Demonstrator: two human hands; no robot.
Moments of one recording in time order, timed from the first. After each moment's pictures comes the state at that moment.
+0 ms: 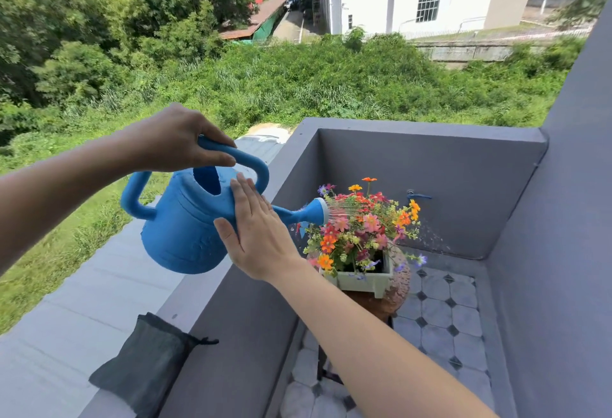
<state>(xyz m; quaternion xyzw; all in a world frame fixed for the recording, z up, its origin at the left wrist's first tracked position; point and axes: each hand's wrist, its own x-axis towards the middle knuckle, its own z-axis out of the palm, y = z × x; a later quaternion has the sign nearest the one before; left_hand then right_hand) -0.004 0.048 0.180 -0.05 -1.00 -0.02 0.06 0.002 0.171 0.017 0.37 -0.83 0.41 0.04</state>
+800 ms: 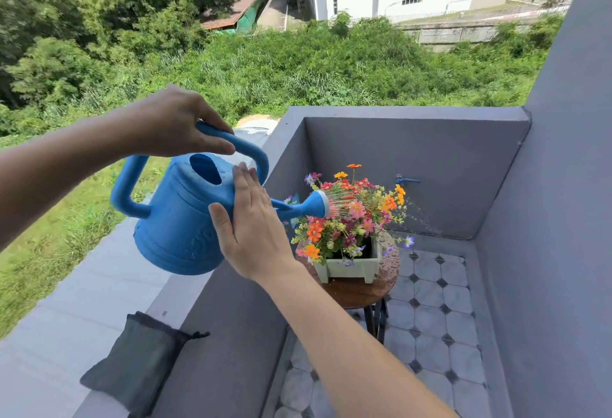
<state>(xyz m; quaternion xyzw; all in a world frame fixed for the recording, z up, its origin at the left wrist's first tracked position) -0.013 0.080 0.185 -0.05 -1.00 0.01 0.04 0.017 0.184 0.022 0.29 -0.81 0.50 0.04</state>
